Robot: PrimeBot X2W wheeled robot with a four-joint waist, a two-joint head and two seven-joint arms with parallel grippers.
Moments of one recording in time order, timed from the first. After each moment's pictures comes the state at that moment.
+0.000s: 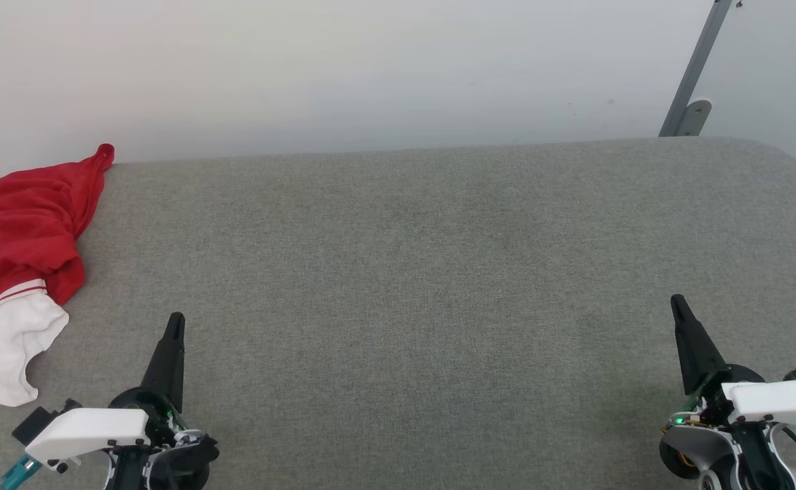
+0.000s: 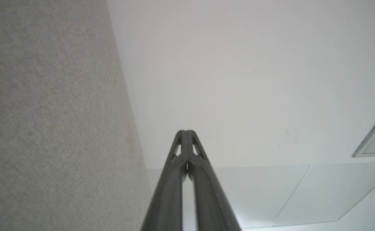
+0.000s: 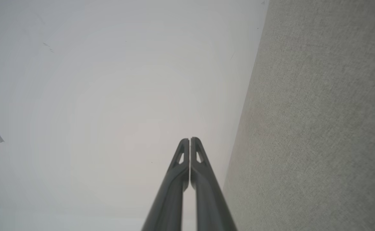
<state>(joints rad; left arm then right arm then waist) -0.10 0.05 0.11 0.25 -1.61 -0.13 0.11 -0.11 -0.05 -0.11 0.24 1.61 0.13 0.12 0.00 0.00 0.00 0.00</state>
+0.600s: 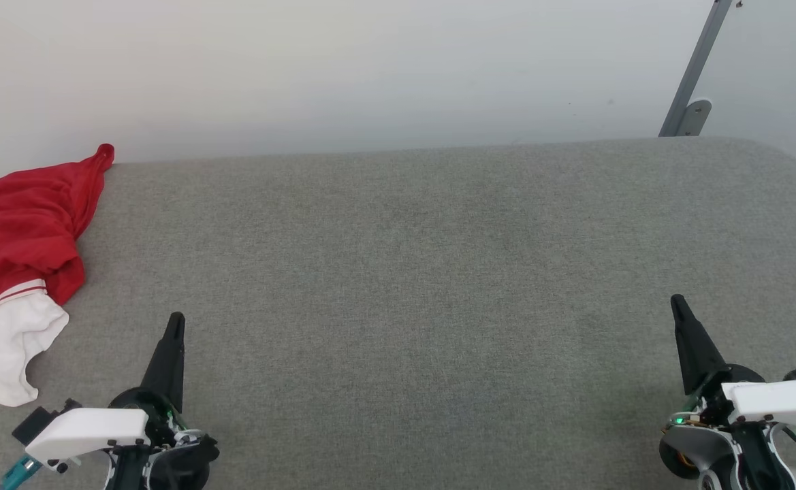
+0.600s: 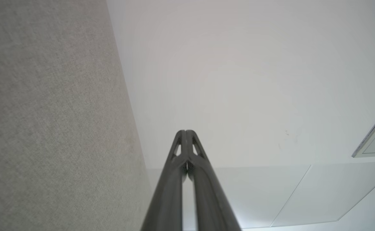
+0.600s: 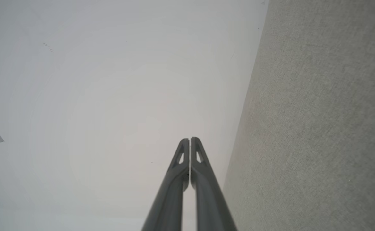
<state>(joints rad) -0.10 0.05 0.11 0.25 -1.61 -0.13 0.11 -0.11 -0.05 -0.11 0.24 1.61 0.13 0.12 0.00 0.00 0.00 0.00</state>
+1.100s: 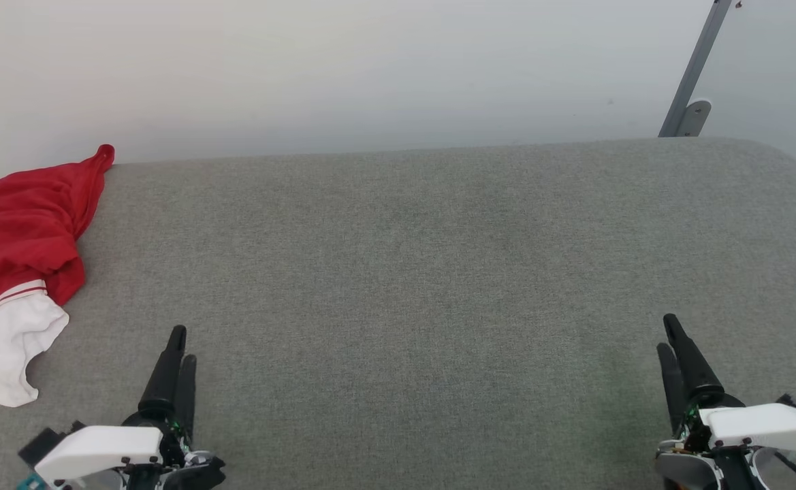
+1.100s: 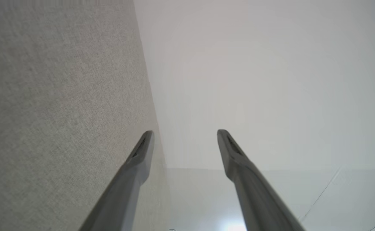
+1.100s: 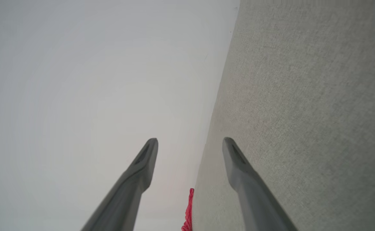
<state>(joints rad) -0.06 0.05 0.09 0.25 -1.57 -0.09 0.07 -0.06 -0.05 -0.09 0.29 1.51 0.13 0.08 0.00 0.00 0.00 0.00</state>
